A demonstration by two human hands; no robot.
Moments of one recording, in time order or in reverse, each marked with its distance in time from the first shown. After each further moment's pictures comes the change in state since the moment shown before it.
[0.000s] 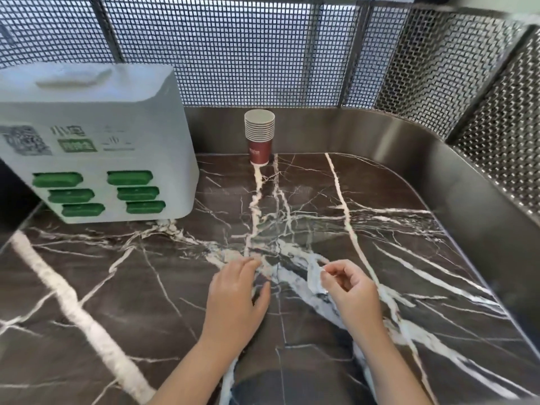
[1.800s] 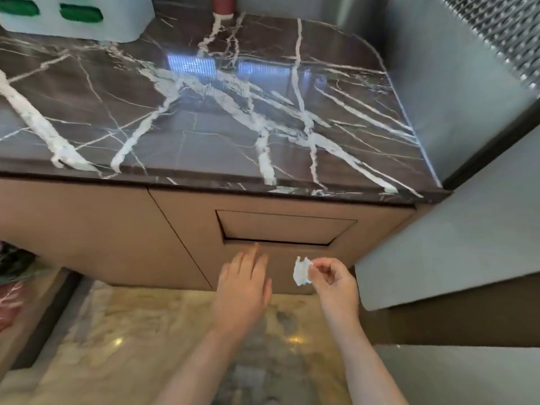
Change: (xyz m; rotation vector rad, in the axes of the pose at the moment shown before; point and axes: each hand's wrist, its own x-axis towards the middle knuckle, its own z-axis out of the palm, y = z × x) left_hand -0.269 0.162 0.147 0.213 -0.235 -0.067; right_hand -0.215 0.198 -0.131 0.144 -0.045 0.287
